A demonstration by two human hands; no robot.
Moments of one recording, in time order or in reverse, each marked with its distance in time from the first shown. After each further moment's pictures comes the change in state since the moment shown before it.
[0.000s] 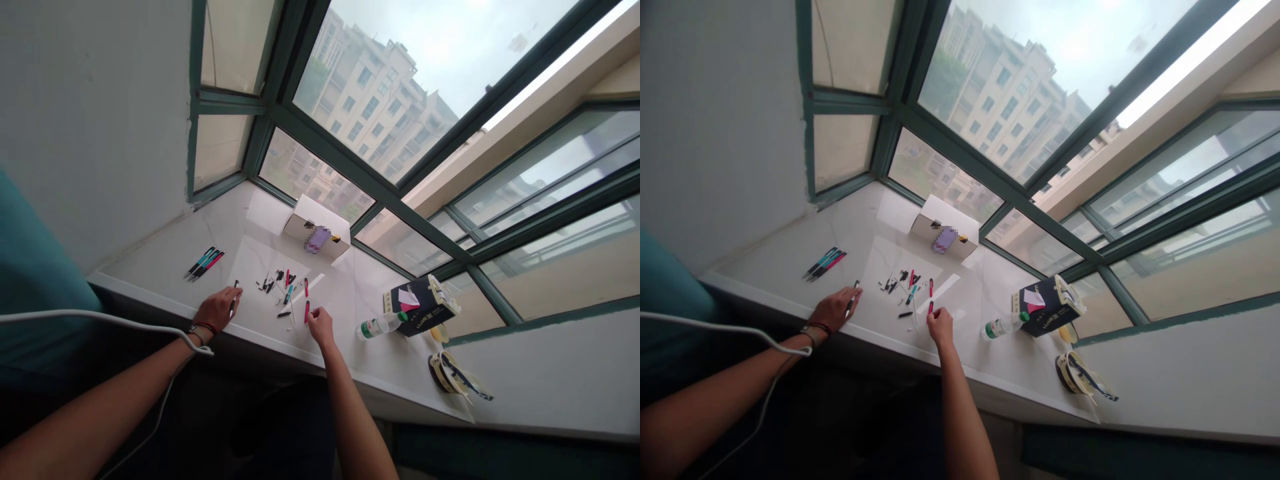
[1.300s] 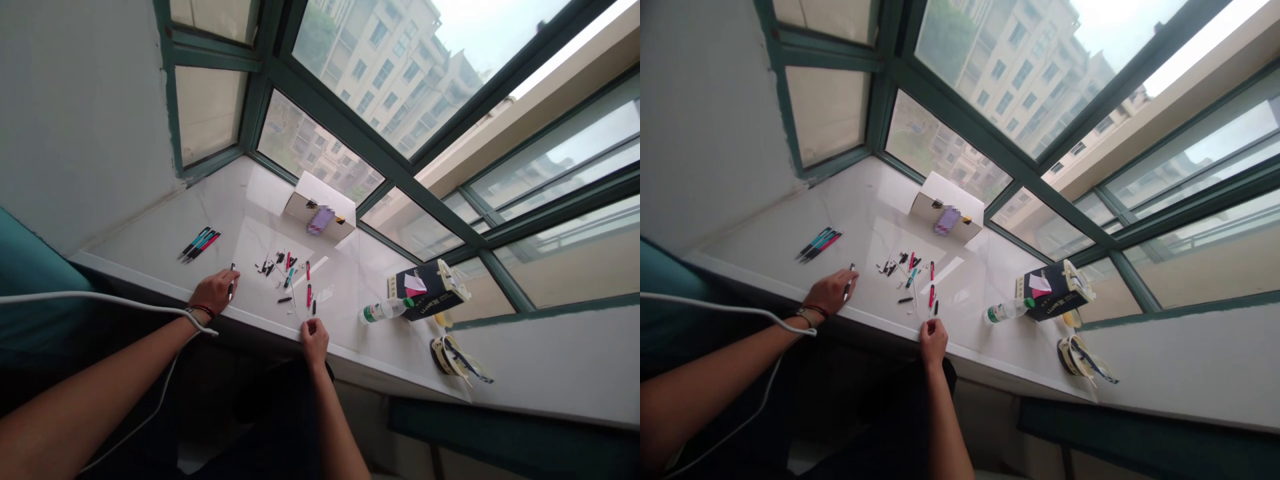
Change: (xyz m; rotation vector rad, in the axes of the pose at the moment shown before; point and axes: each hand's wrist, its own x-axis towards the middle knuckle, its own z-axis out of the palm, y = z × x) left_hand 0.000 0.006 0.001 0.194 -0.025 -0.011; right_hand -0.083 0.036 0.030 0.137 0.054 0.002
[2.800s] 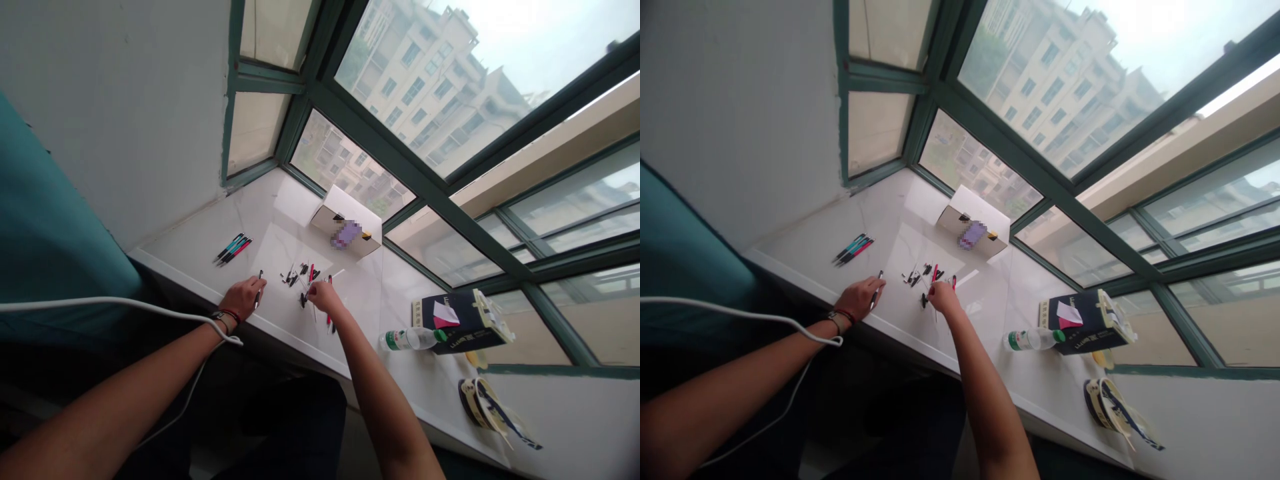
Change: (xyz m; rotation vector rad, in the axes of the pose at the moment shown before) left_hand 0.002 0.001 -0.003 0.013 -0.024 0.019; right_hand 0.153 -0.127 0.014 -0.482 -0.552 -0.370
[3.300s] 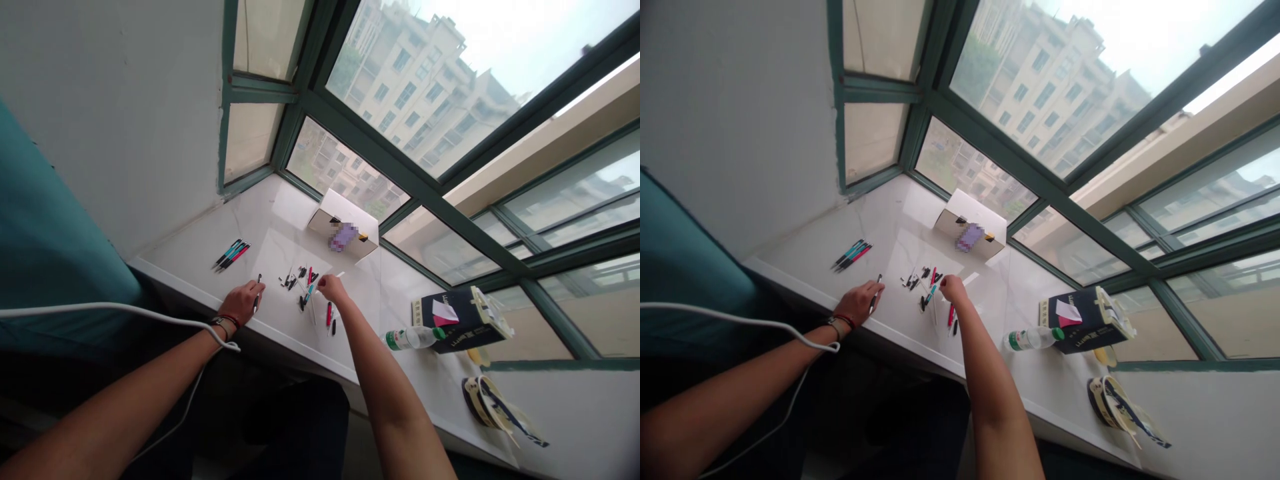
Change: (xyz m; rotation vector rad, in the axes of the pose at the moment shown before) left_hand 0.000 0.000 0.003 -0.038 0.004 -0.036; right_hand 0.025 0.027 -0.018 0.018 0.104 0.110
